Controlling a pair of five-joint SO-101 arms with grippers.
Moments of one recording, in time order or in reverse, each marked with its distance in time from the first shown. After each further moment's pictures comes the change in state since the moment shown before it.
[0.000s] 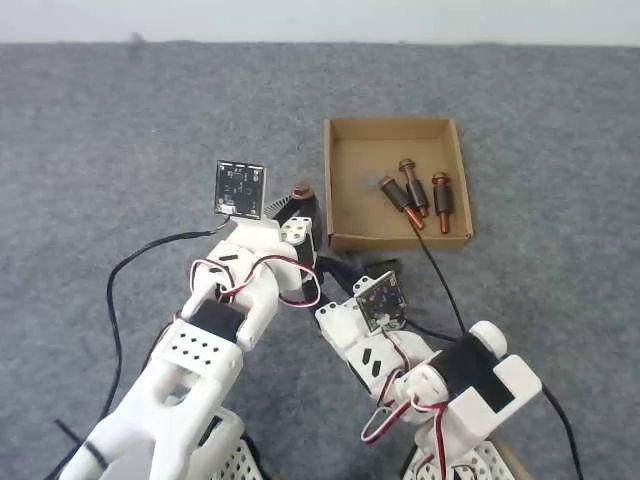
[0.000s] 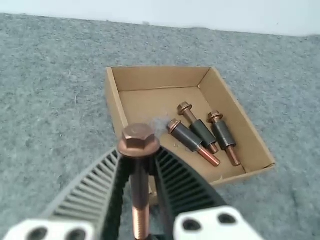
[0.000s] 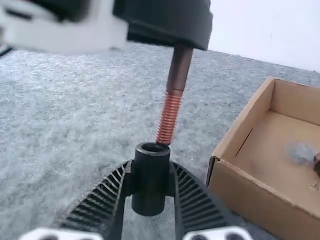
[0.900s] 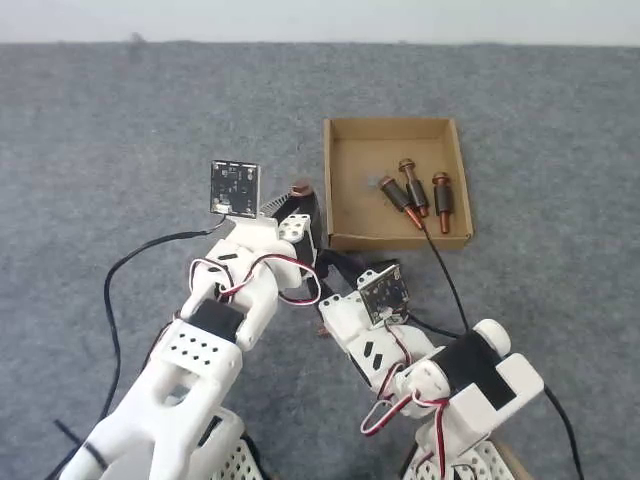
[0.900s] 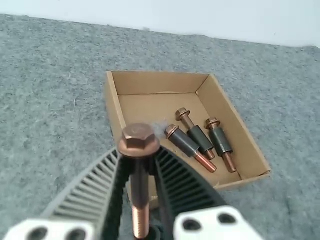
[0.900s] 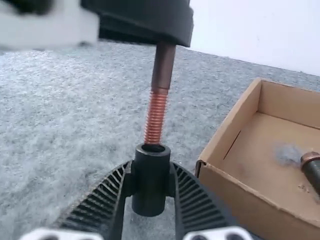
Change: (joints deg) left arm -0.1 0.0 -0.1 -0.7 2.0; right arm 2.0 0.0 -1.8 0.9 0.0
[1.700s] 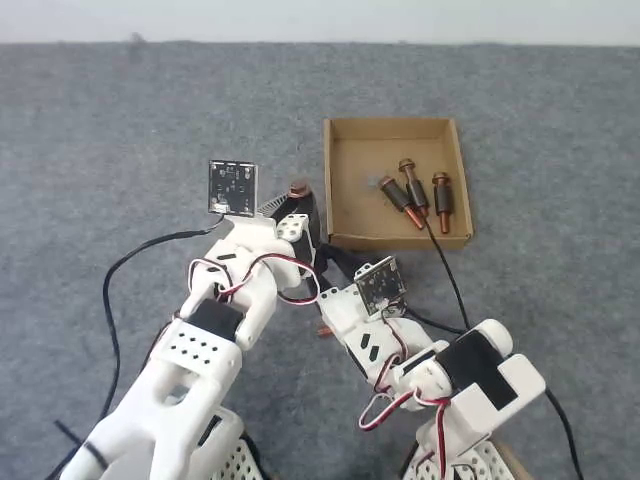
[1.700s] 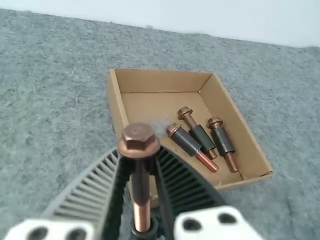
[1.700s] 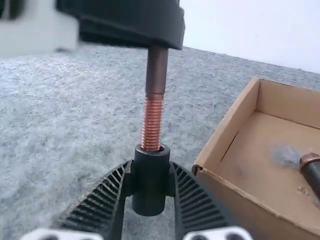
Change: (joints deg) left arm -0.8 0.0 0.1 -0.2 0.7; right arm 1.0 0.0 -2.6 4.1 0.0
